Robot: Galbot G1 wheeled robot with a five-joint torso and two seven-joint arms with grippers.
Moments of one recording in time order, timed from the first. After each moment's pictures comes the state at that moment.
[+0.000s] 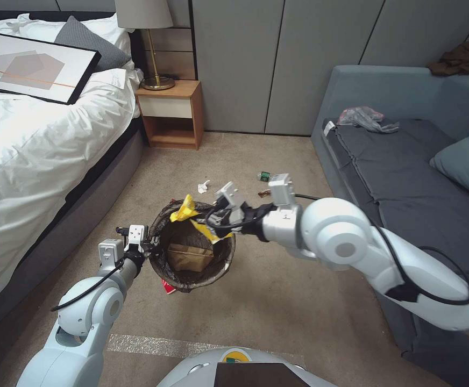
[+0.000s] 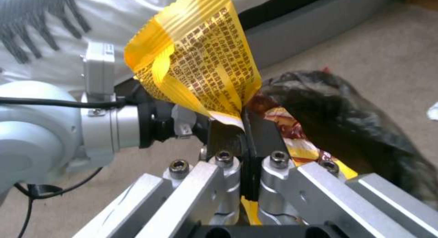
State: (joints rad) left arm 1.48 -1.22 -0.62 -2.28 -0.47 0.74 -0.06; right arm -0.62 0.79 0.09 2.38 1.52 -0.74 0.38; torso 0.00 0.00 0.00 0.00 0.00
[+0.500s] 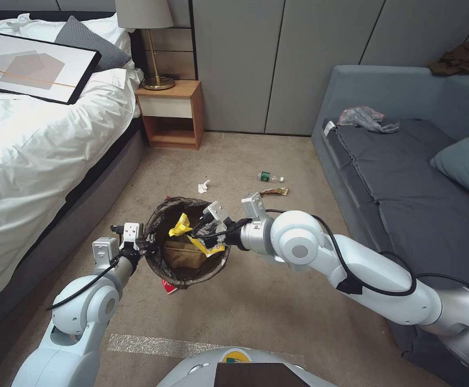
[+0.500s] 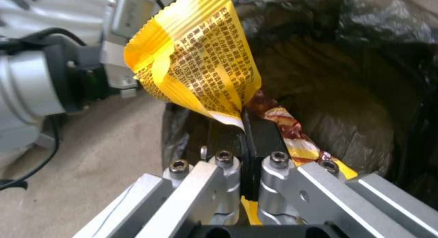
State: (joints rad) left arm 1.47 -1.24 -0.65 -2.25 -0.47 0.74 -0.06; right arm -0.33 0.88 -0.41 2.24 1.48 -0.74 0.36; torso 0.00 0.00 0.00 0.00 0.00
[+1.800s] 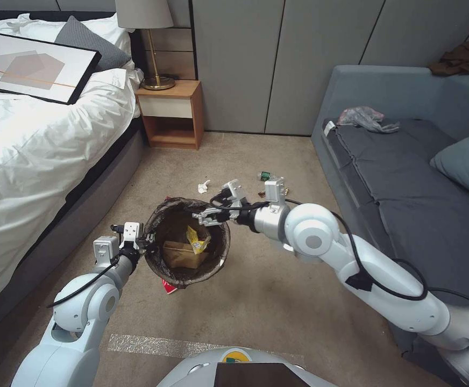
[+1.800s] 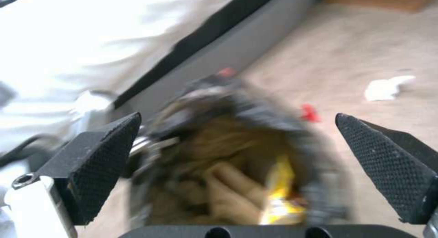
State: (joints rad) left arm 1.46 -1.22 -0.66 -2.24 -0.48 0.74 -0.06; right arm -0.50 0.93 -0.31 2.11 1.40 -0.65 0.31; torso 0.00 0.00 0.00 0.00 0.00
